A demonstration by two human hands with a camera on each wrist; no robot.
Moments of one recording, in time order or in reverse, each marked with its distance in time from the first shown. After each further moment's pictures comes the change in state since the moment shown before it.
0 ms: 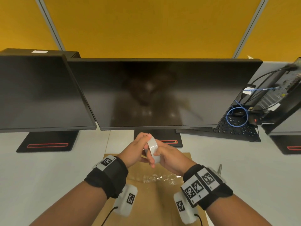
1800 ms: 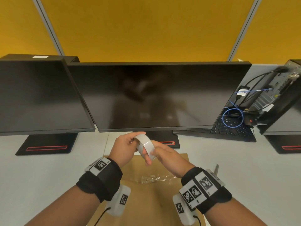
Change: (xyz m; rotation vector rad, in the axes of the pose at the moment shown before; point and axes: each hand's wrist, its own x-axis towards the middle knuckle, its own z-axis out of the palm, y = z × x) left_hand 0.001 -0.011 -0.015 0.221 0.363 0.205; right_hand -0.022 -0.022 0.010 -0.333 0.069 0.034
